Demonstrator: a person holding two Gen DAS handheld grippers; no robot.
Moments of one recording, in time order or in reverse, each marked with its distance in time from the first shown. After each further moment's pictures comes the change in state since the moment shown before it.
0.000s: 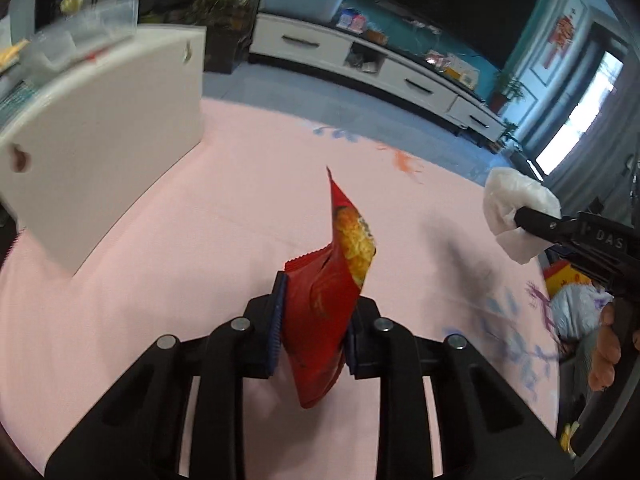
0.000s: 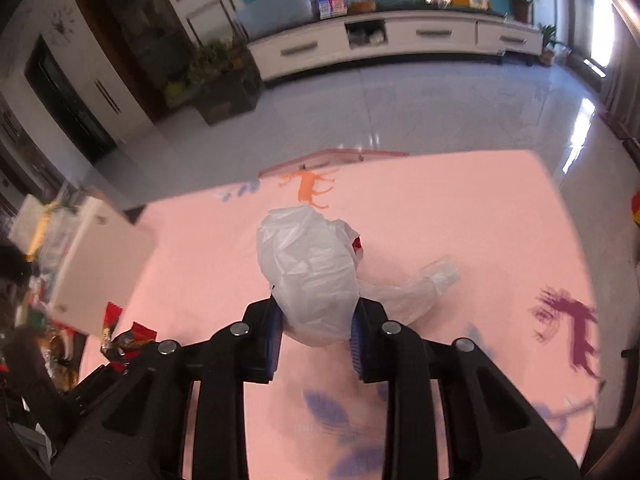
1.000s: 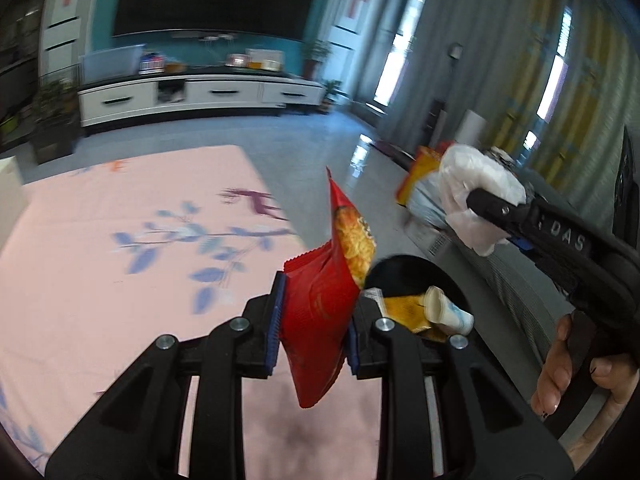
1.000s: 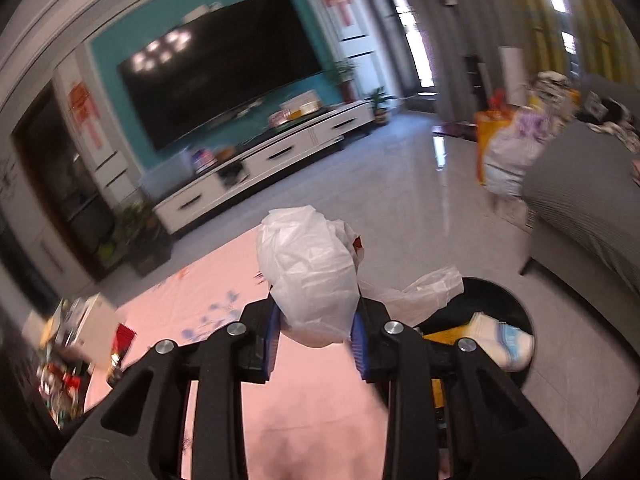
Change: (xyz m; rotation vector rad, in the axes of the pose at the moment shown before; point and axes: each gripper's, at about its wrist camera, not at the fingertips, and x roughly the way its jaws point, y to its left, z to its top) left arm -0.177 -0.298 -0.203 0.468 -0.043 -0.390; right arm -0.338 -0.182 -0.230 0.398 -0.501 -0.276
